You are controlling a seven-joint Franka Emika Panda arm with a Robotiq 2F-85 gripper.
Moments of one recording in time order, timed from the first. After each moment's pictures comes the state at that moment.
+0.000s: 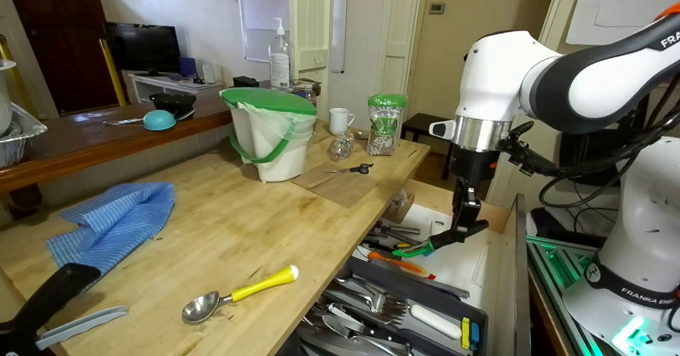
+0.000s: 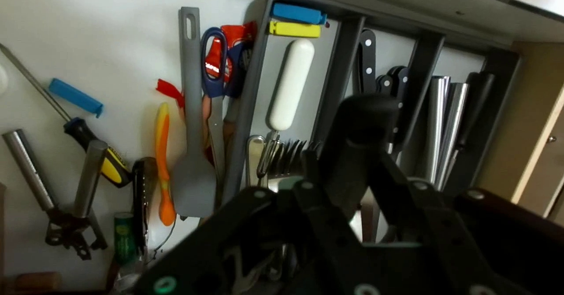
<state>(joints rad) 0.08 -0.51 0.02 -2.77 0.20 2.26 -0.01</state>
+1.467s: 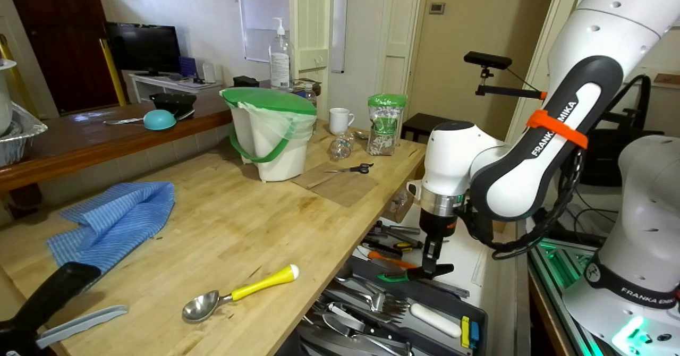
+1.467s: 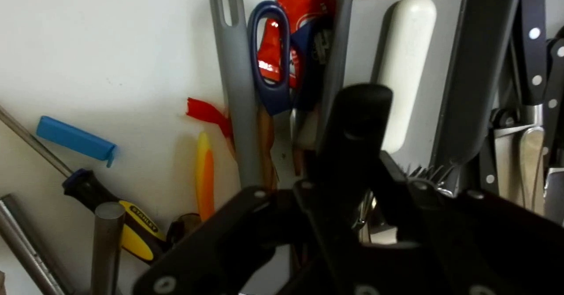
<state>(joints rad) 0.02 0.03 0.02 -2.77 0.16 2.76 0.06</state>
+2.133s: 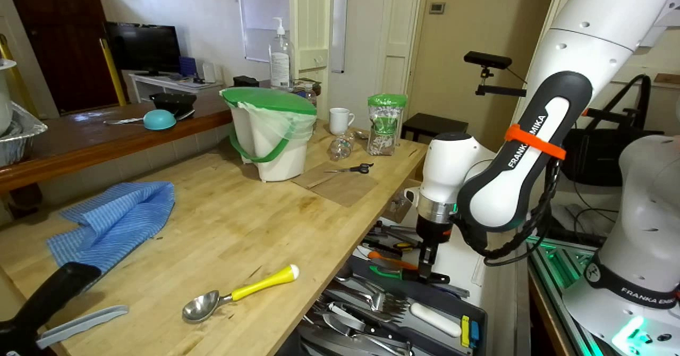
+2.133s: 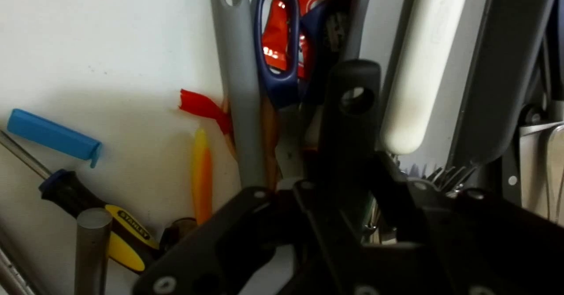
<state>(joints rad) 0.00 0.12 0.03 -2.76 0.28 2.87 -0.08</state>
